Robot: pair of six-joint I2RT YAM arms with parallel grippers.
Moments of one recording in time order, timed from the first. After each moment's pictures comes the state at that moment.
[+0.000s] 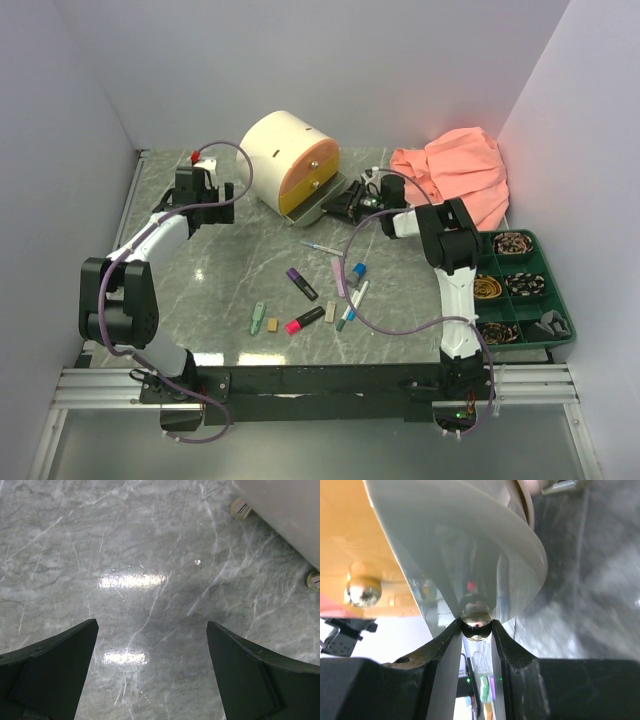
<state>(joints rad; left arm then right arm) -0.09 1.57 1.07 -0.22 -0.06 -0.04 0.26 2.32 1.31 0.74 -0.89 1.21</state>
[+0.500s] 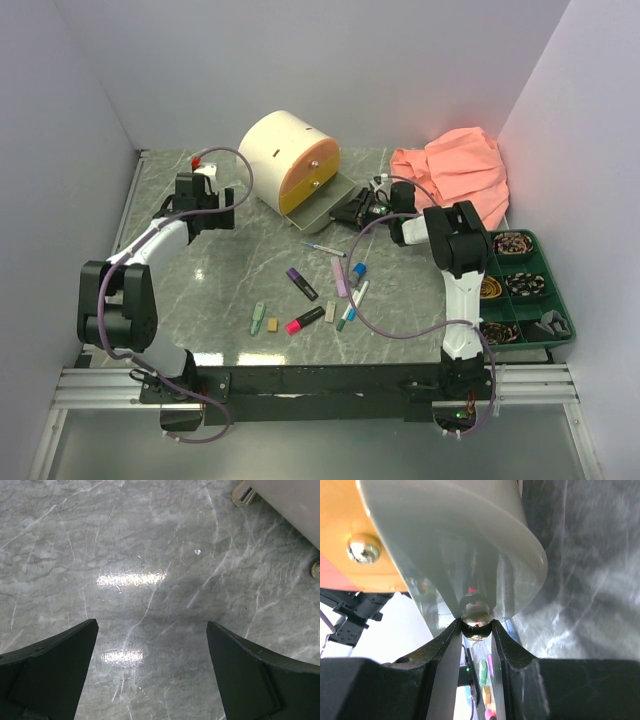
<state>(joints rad) -0.09 1.55 1.01 -0.18 -0.05 -0.04 0.21 2.24 1.15 0.78 -0.92 1.19</state>
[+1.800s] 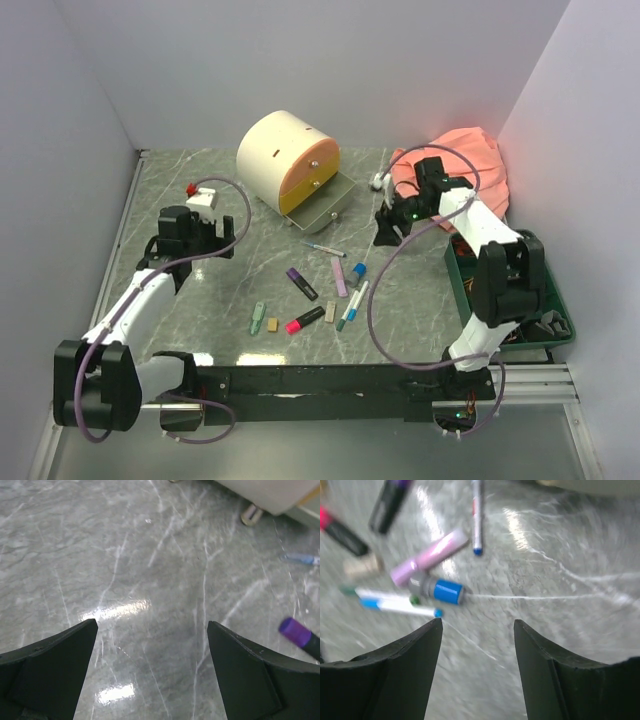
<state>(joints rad) -0.09 1.14 0.68 -0.09 0.12 0.02 0.13 1.73 1.34 -0.79 -0.80 -0.75</state>
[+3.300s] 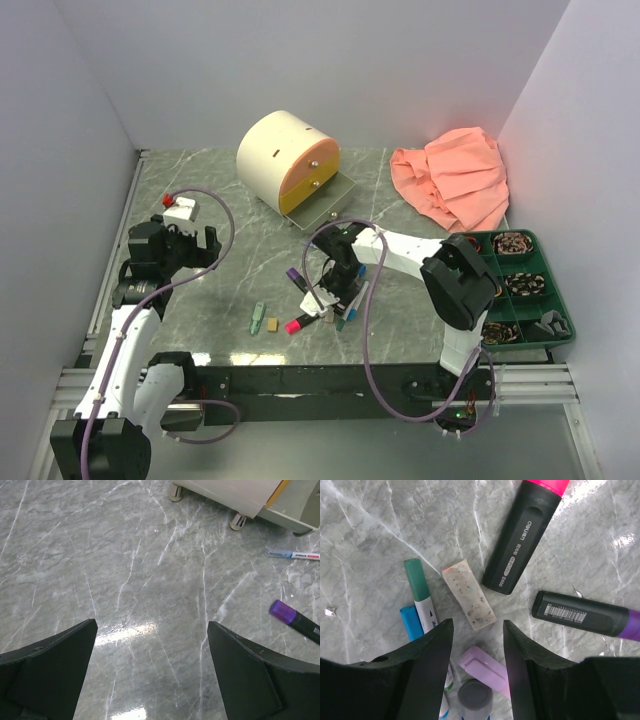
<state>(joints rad) 0.03 0.81 0.63 -0.25 0.26 0.11 0.79 1.84 1.24 -0.98 -0.50 -1.75</state>
